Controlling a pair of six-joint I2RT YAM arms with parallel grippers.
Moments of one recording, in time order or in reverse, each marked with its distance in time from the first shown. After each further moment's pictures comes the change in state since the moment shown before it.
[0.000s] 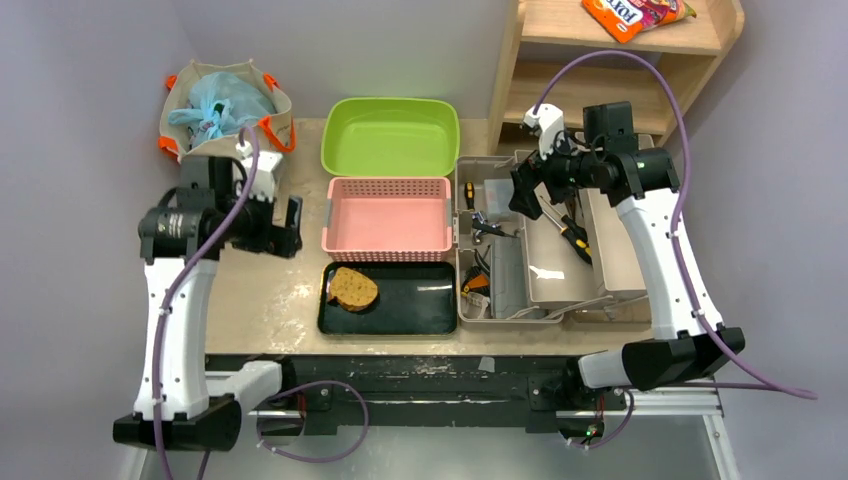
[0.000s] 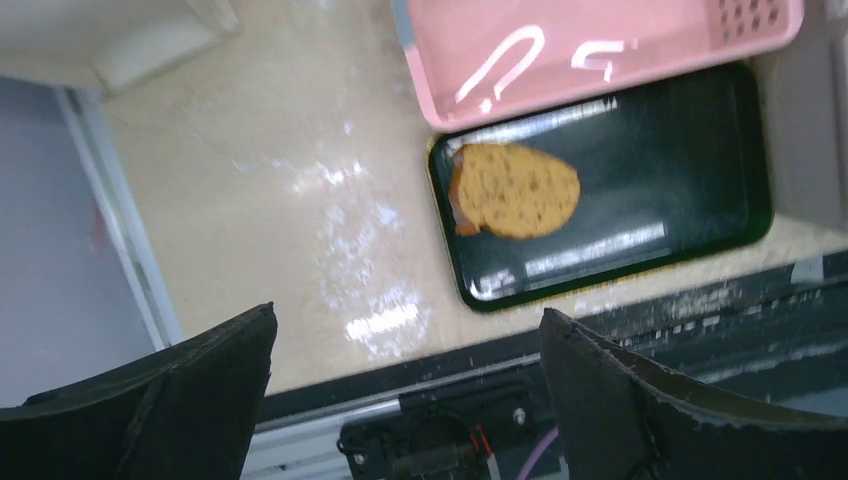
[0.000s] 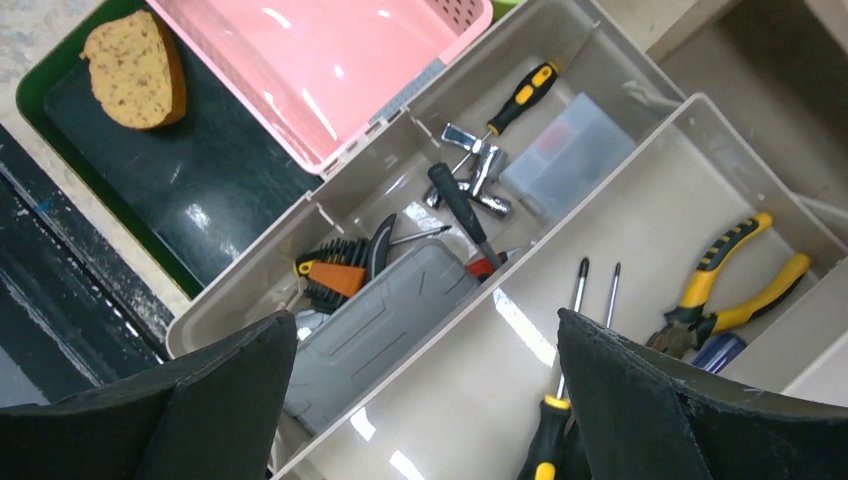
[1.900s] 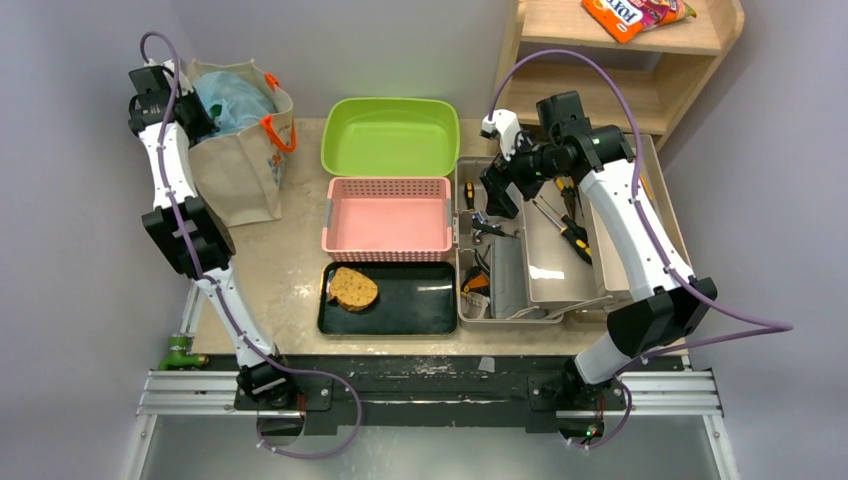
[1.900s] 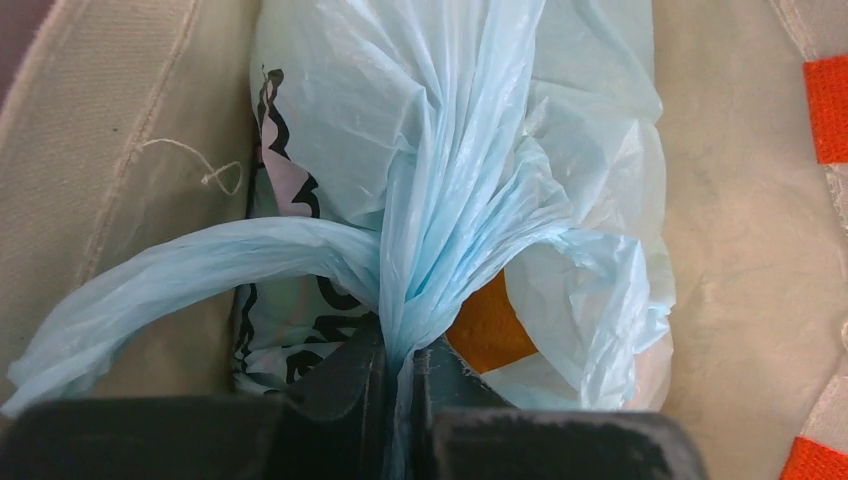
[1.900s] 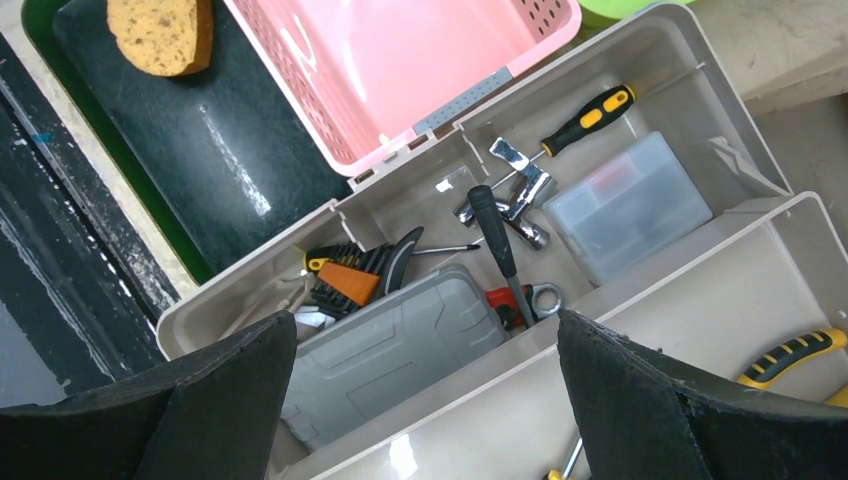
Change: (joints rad) left arm 0.438 1.236 0.919 0.597 0.079 -0.232; right arm 0.124 0.195 0.122 -0.050 0.002 -0.094
